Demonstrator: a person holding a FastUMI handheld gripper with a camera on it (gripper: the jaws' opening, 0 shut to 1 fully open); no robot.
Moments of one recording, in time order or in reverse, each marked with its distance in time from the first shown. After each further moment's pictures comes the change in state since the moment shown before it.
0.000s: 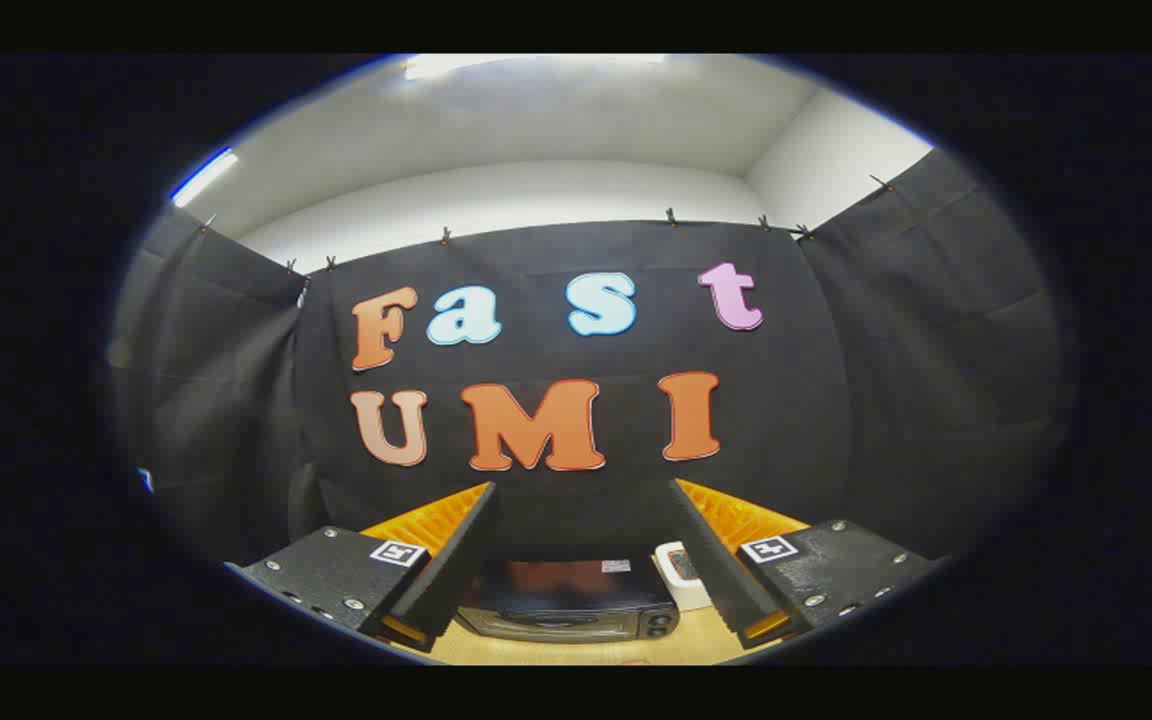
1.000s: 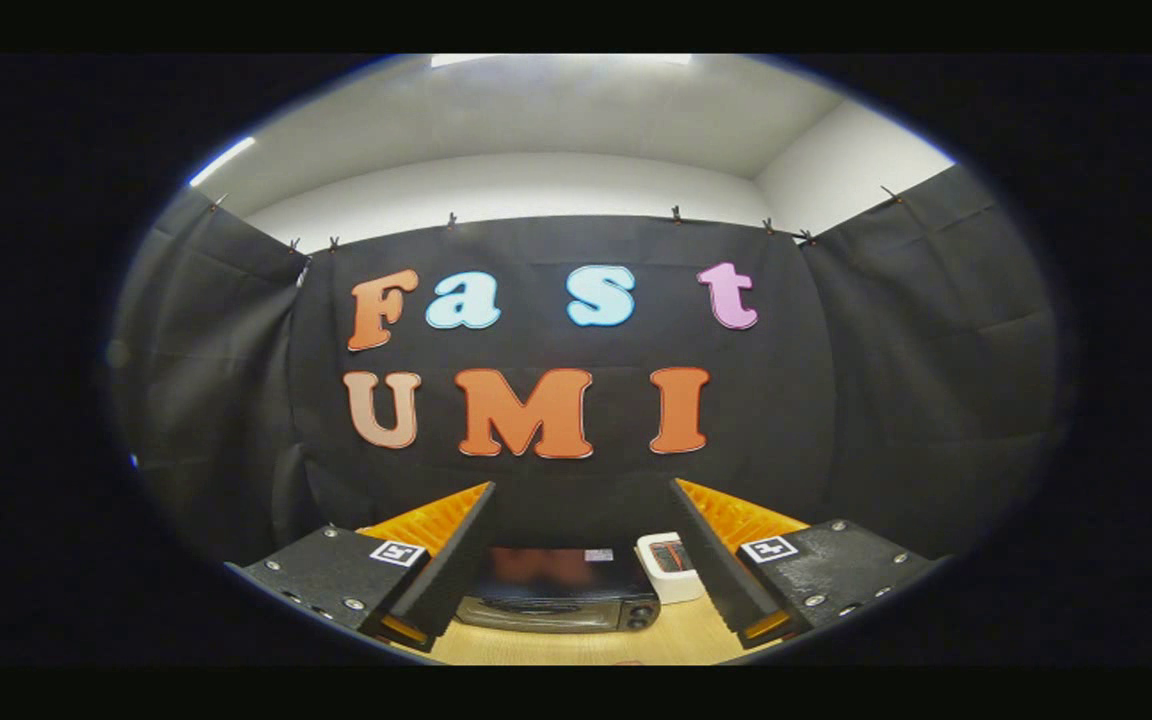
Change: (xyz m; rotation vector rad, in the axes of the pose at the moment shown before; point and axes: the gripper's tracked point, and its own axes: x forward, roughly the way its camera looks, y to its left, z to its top) arm -0.018 0.002 -0.005 -0.055 0.050 -0.025
